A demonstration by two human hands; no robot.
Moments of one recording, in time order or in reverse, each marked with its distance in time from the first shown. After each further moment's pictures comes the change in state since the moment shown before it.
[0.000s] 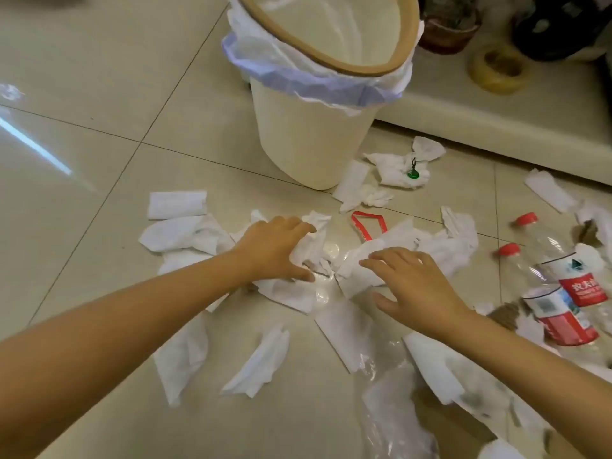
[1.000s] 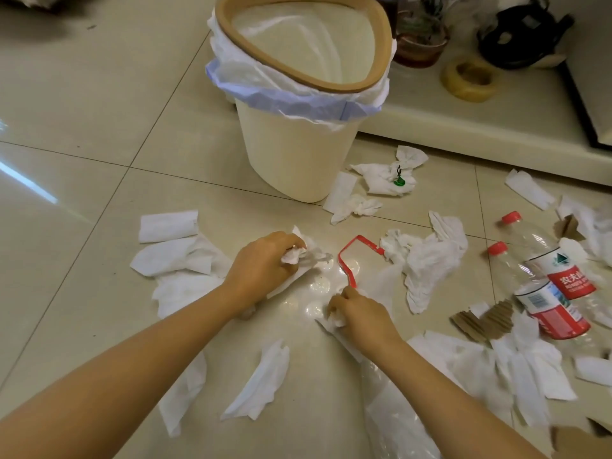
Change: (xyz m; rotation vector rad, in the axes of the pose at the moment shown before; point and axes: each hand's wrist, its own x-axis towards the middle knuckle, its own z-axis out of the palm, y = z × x) left_hand -0.006 0.000 0.016 -0.390 0.367 -0.047; right_hand 0.022 -0.047 0.069 0.210 -0.136 0.187
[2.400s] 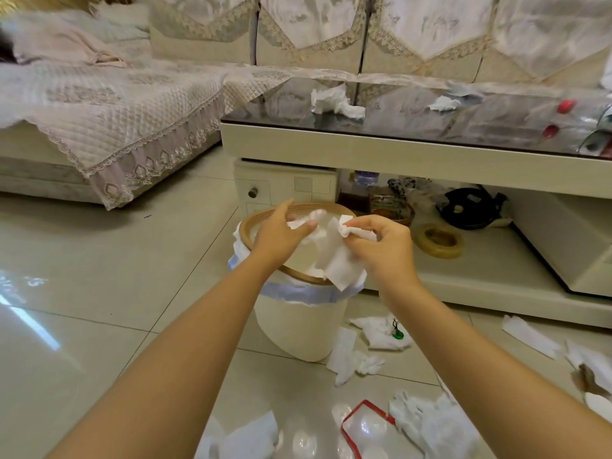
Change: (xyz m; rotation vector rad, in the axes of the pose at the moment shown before) left_hand 0.203 0.092 -0.183 -0.380 0.339 -0.103; right_hand 0.069 -0.046 -0.308 1.112 0.905 -0.094
